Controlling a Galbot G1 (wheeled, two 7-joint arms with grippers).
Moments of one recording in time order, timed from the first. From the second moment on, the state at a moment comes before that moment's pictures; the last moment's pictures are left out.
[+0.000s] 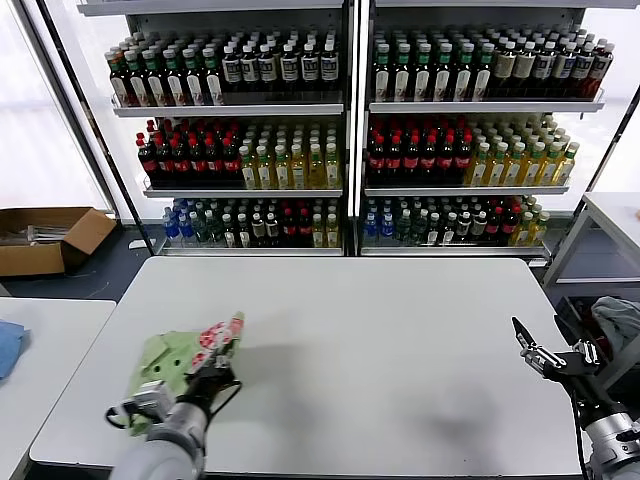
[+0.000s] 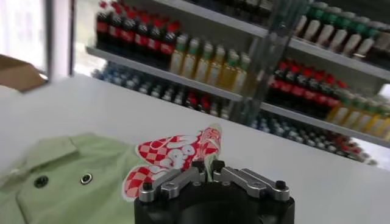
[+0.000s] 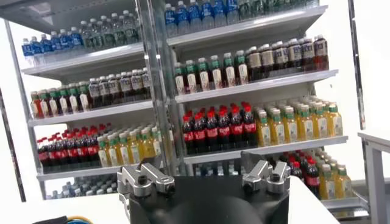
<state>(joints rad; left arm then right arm) 1.39 -1.35 -0.40 -2.18 -0.66 0.57 -0.36 -1.62 1.07 0.97 2.04 0.77 -0.09 -0.24</state>
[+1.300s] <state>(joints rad) 1.30 -1.57 -0.16 -2.19 -0.63 0.45 -0.36 -1.48 1.13 0.56 2.02 0.64 -0.29 -0.11</state>
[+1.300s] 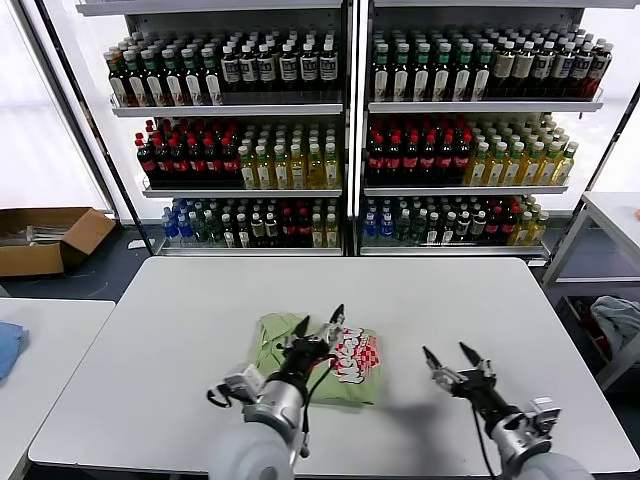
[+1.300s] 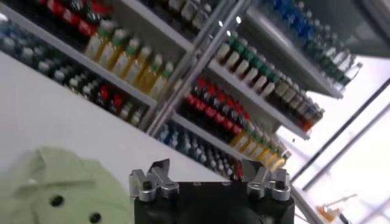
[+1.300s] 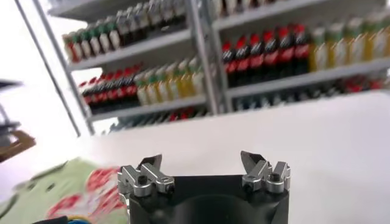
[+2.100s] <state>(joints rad) 1.48 -1.57 -0.29 -2.41 -0.59 0.42 -0.33 -1.30 1.15 0.23 1.96 0.54 -0.46 -0.05</state>
